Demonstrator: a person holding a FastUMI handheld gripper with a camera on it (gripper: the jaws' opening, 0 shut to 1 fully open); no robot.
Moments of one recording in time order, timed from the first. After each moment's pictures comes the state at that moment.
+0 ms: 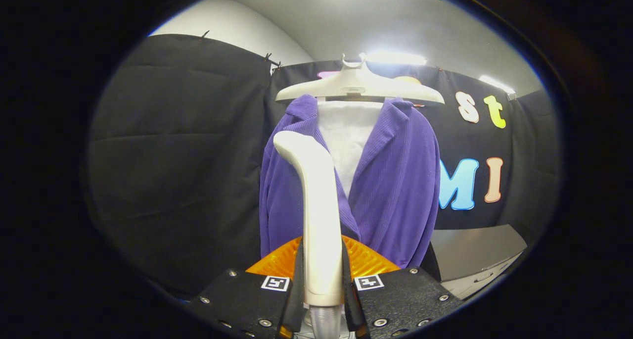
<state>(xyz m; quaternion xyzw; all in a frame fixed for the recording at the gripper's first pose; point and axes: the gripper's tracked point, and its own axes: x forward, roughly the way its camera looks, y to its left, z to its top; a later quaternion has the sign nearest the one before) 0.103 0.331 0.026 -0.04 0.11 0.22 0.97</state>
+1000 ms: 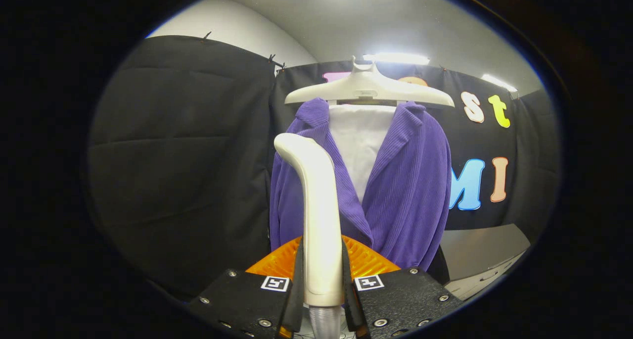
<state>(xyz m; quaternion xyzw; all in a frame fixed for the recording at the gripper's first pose) 0.086 0.337 0.010 -0.04 0.12 0.25 0.96</state>
